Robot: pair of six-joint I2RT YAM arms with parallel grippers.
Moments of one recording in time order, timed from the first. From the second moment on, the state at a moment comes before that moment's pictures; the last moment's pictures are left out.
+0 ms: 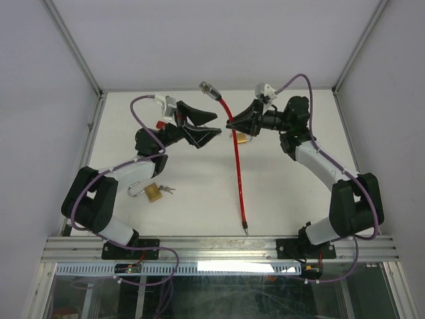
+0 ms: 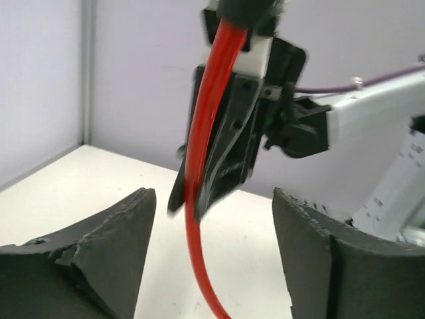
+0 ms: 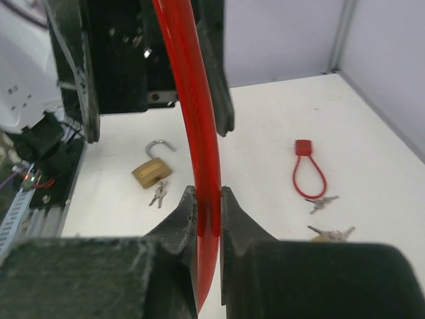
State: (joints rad) left arm -0.46 1.54 0.84 1.32 0.80 -0.66; right arm 0.36 1.49 1.01 0.64 -1.12 0.20
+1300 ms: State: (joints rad) left arm -0.68 1.82 1.16 1.30 0.18 -0.49; right arm 0.33 1.36 1.03 0.38 -0.74 0.13
